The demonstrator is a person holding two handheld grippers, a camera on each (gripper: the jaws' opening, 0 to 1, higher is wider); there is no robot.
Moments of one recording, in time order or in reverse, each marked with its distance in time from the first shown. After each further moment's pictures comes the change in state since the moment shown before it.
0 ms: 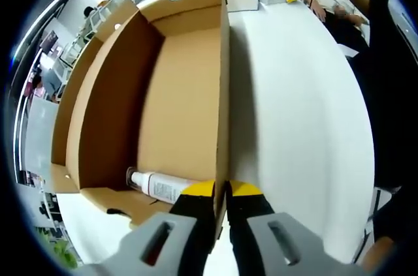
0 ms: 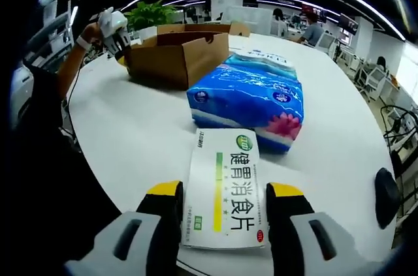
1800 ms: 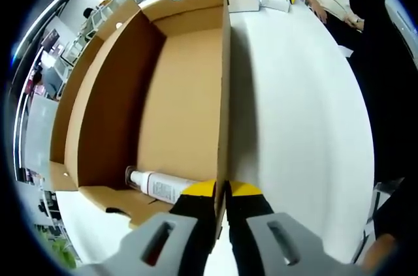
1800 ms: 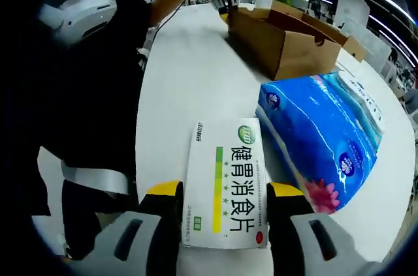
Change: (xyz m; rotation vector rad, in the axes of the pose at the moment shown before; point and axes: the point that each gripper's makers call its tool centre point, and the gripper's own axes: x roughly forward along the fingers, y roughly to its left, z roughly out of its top) left arm -0.001 0.000 0.000 -0.013 -0.003 0.001; right arm 0.010 0.015 0.004 -0.575 0.139 0.510
